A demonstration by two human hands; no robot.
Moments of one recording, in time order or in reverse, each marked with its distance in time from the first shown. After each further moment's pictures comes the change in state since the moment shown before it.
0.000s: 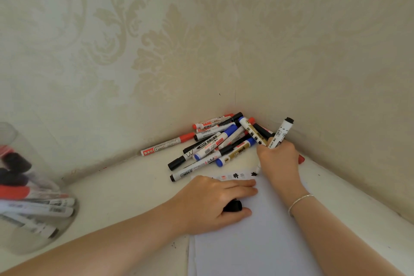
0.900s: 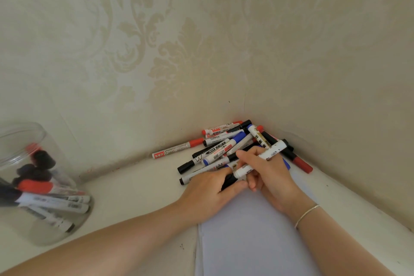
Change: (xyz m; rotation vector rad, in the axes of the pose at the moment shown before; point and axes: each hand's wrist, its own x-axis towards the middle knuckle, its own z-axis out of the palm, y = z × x) left_hand 0.005 -0.008 -0.002 -0.286 0.132 -0.444; right_hand -0.024 -0.011 0.003 0.577 -0.636 0.026
